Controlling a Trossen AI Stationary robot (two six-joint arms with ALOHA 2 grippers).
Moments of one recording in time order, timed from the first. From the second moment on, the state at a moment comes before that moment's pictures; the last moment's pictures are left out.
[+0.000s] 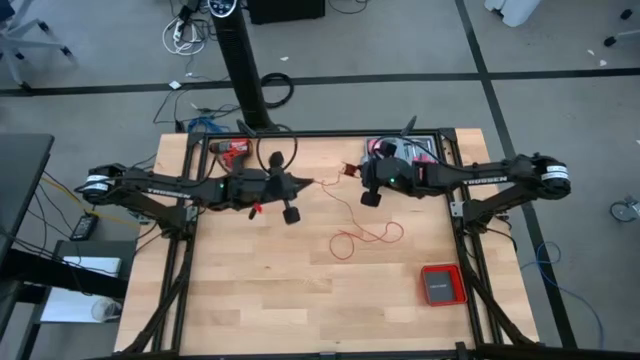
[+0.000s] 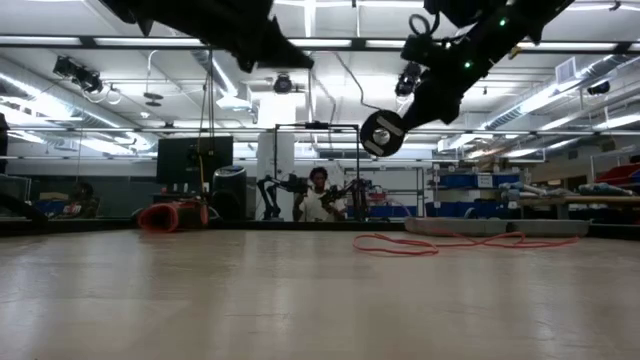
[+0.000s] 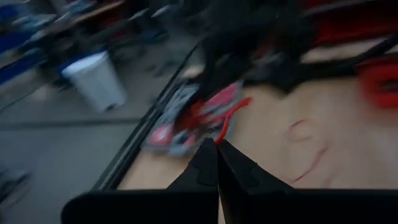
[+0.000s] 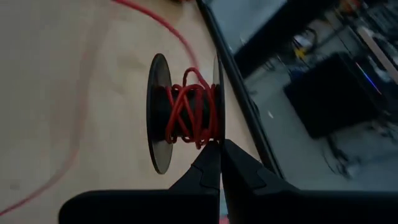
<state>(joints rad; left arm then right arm) 0.03 1.29 0.79 0.29 -0.31 0.19 -0.14 1.28 0.81 -0.16 0.53 -0.27</state>
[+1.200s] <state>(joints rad) 0.05 1.40 0.79 0.03 -0.49 0.11 0.09 1.20 0.81 0.20 0.48 -0.39</state>
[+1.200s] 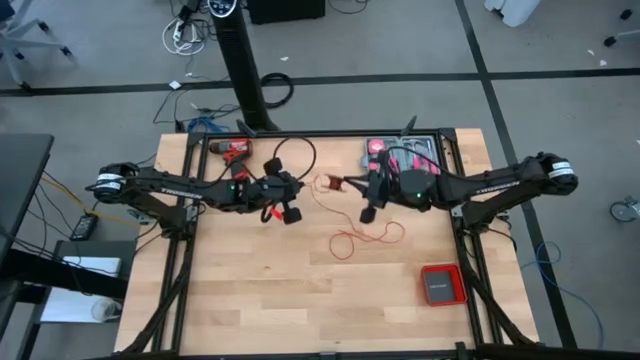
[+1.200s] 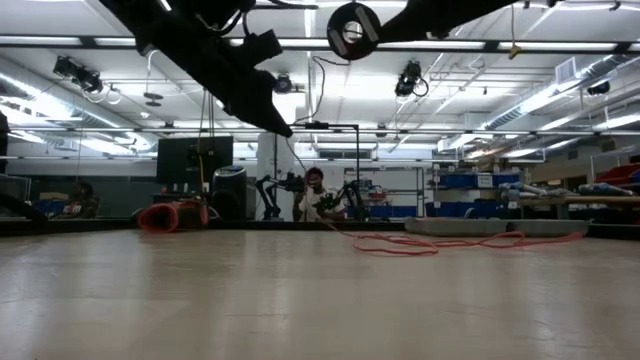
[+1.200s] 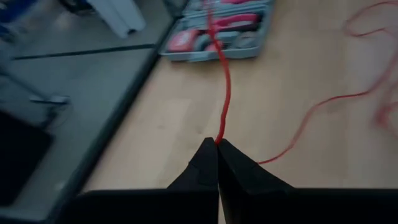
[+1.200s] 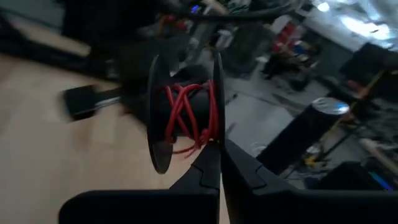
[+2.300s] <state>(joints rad) -0.07 1.24 0.84 0.02 0.12 0.25 -0.18 1.18 0.81 0.02 0.90 -0.33</state>
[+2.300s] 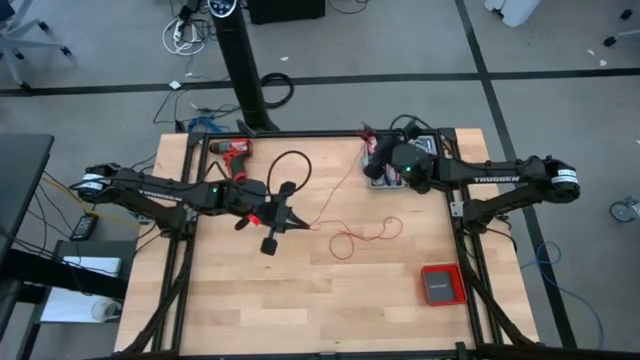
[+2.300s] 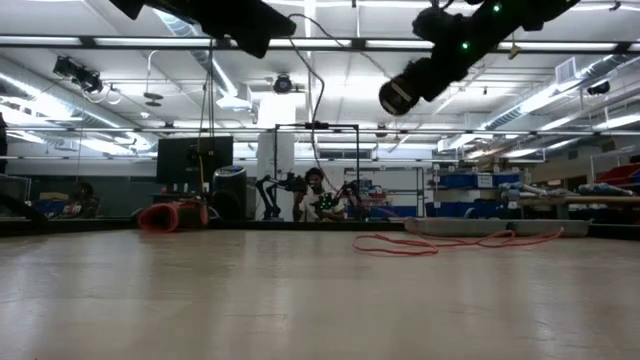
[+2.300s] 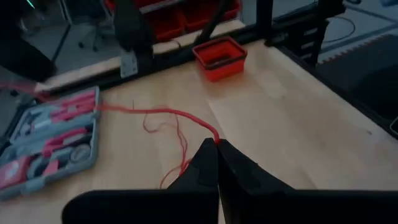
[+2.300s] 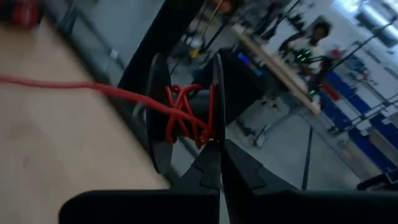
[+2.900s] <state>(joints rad) -0.07 1.24 0.84 -0.12 -0.09 0.19 -0.08 1.18 0.81 0.51 0.69 -0.65</state>
